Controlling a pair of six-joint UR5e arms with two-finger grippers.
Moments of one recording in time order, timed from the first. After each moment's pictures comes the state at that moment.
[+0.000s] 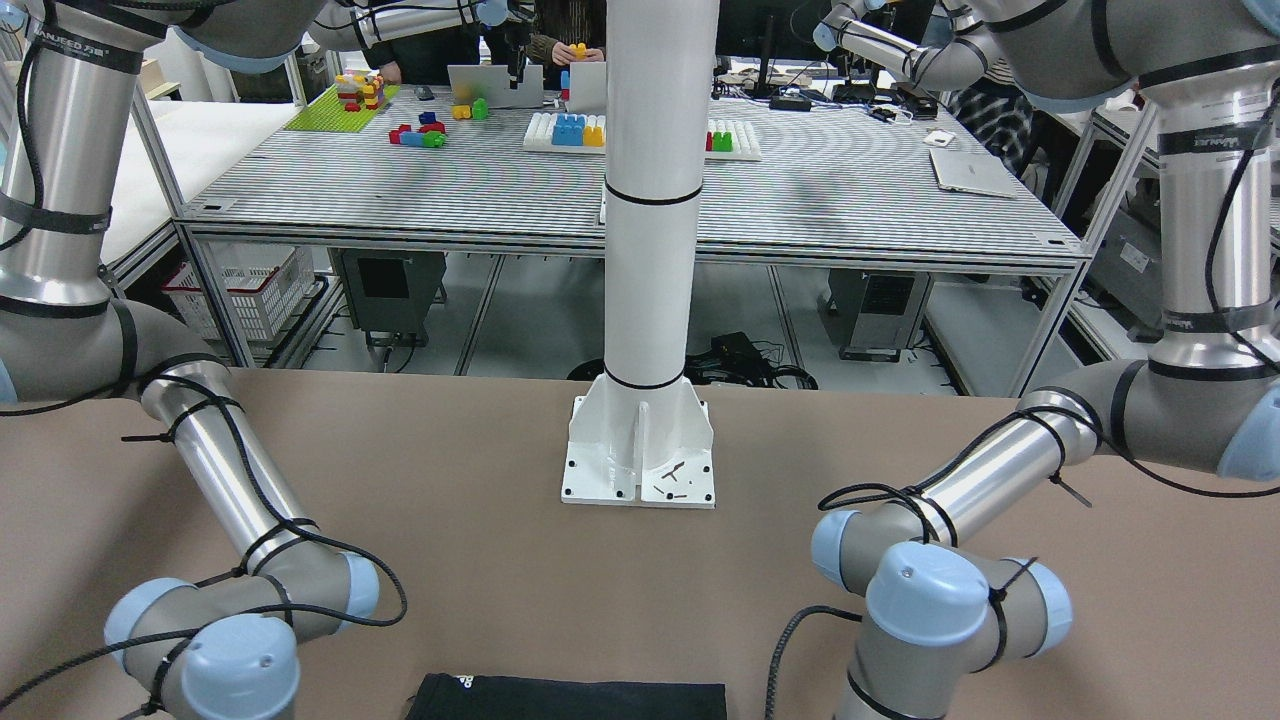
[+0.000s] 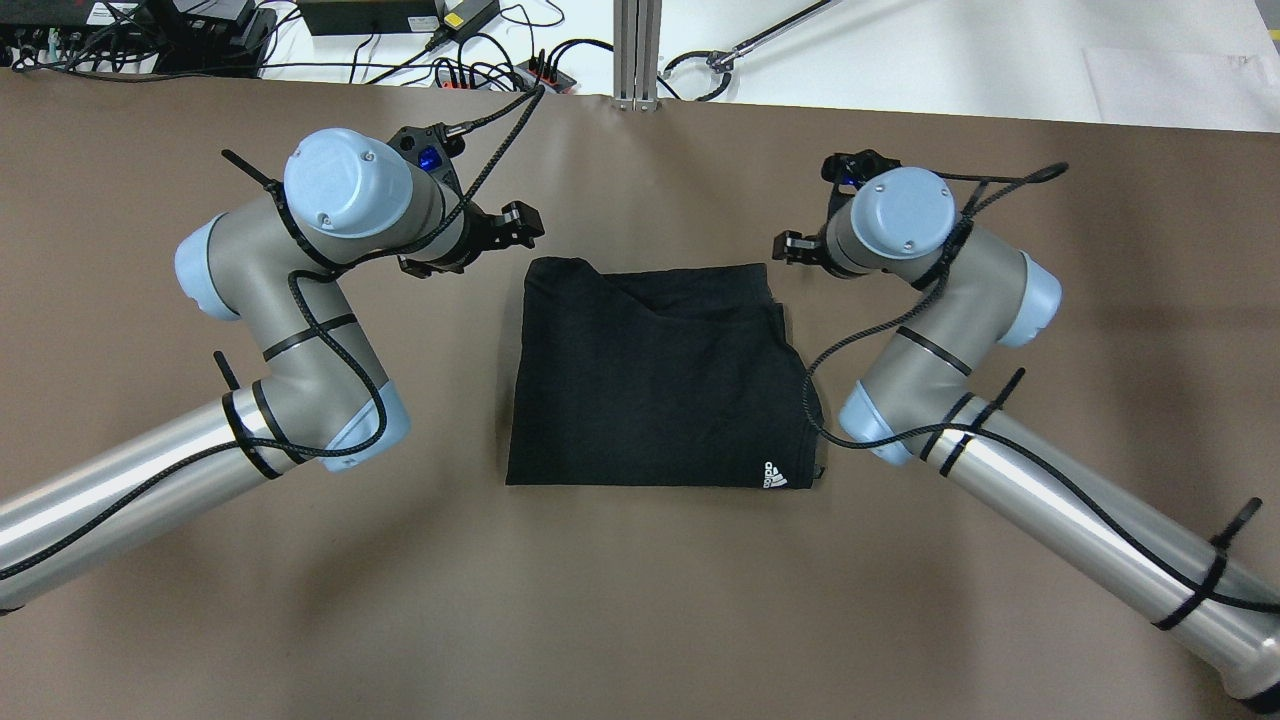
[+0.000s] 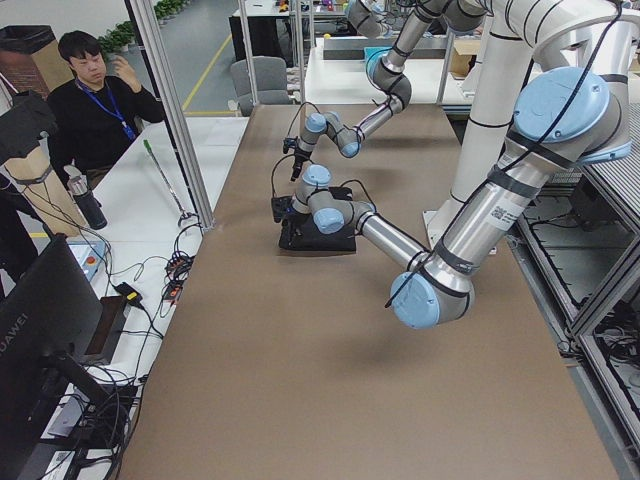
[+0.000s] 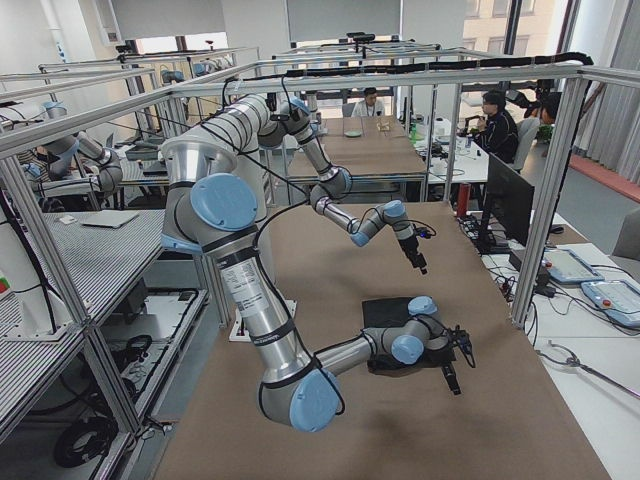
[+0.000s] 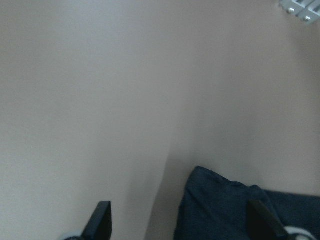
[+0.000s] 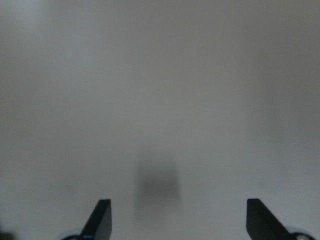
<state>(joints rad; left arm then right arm) -0.81 -2.25 -1.46 -1.99 -1.79 -1.40 0.86 -1.02 1.34 -1.13 1.71 0.96</state>
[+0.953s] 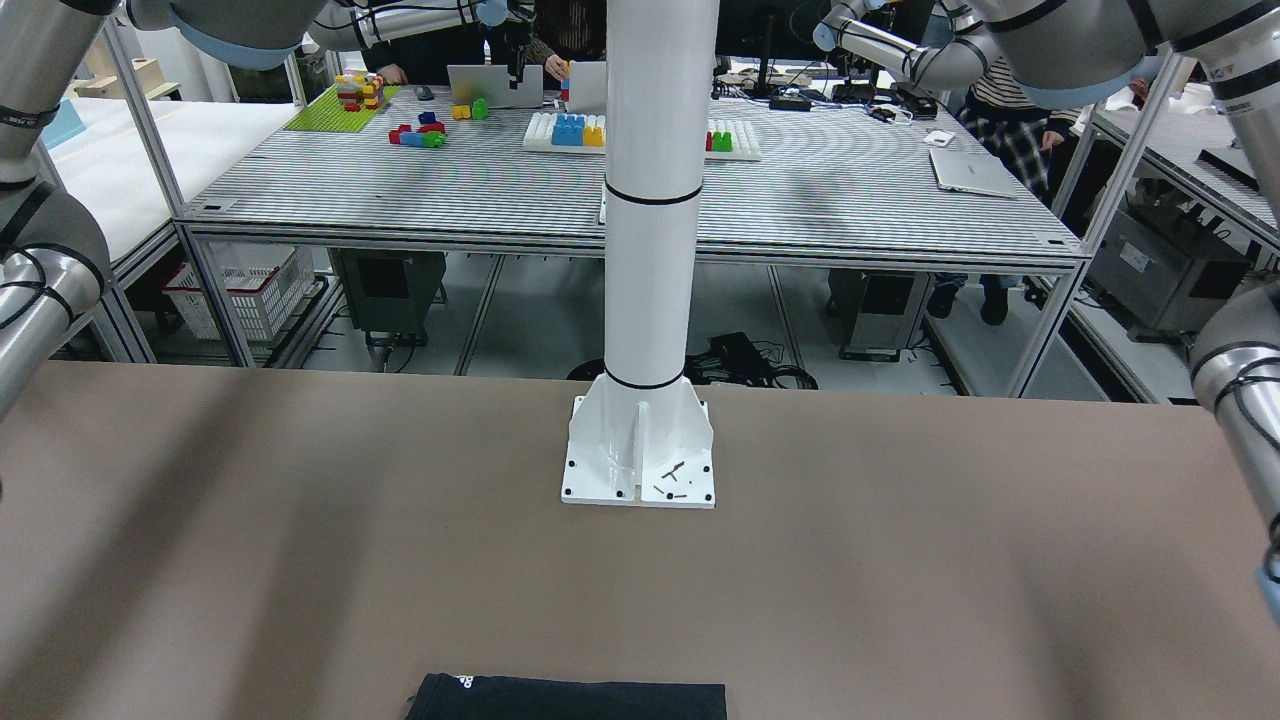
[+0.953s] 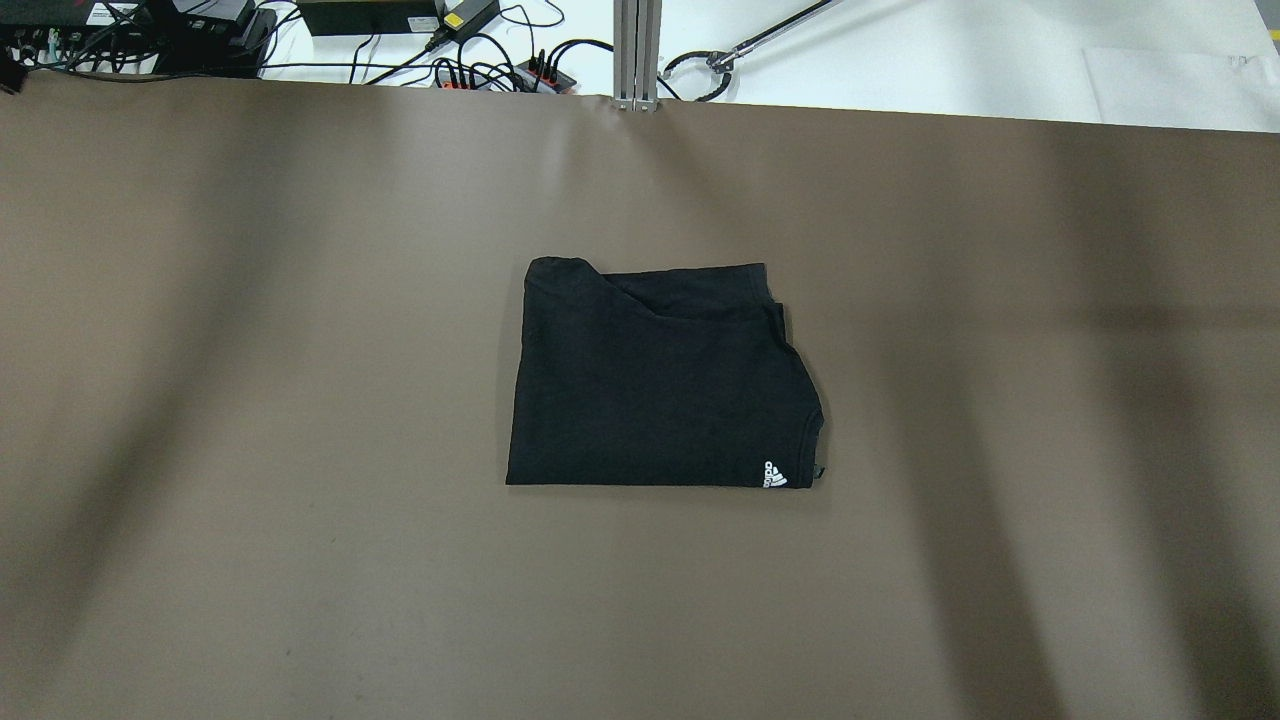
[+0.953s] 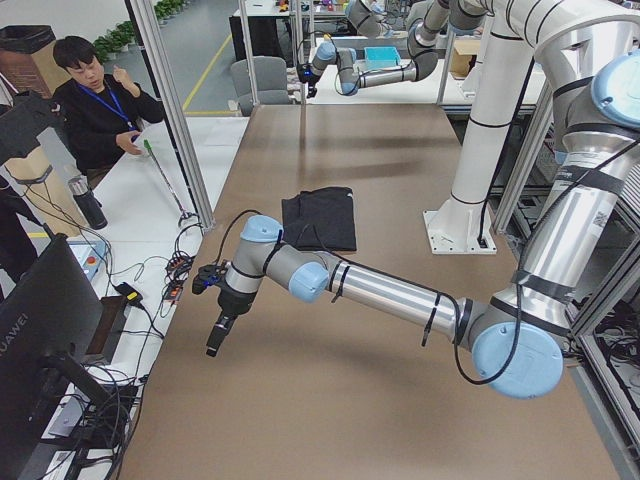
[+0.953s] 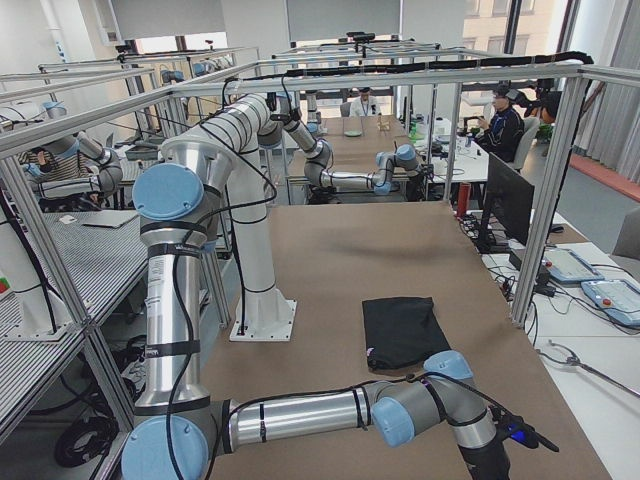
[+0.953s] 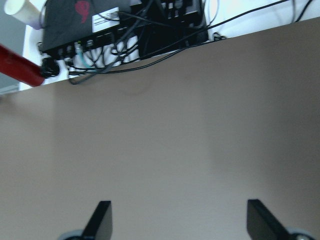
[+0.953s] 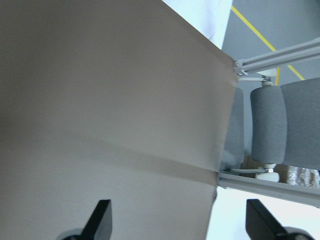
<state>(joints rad) -1.38 -1.98 -1.49 -1.79 -1.83 -0.31 1.43 -1.44 1.59 -1.26 1.71 -0.01</state>
